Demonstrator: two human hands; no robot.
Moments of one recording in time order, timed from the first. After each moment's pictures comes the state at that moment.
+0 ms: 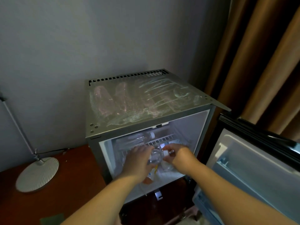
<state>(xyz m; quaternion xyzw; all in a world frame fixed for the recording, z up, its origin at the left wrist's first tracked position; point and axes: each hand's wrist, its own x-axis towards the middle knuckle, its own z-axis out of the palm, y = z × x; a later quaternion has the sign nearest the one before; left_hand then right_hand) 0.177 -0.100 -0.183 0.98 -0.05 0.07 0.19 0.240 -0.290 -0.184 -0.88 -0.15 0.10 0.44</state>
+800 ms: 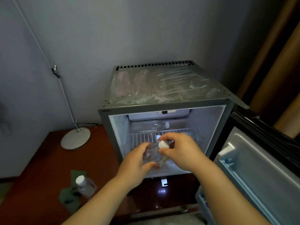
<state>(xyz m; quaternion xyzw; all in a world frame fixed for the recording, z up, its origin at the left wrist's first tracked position) 0.087 -0.136 -0.169 0.91 0.12 0.09 0.39 0.199 -0.297 -0.120 -0.86 -0.31 0.13 0.39</state>
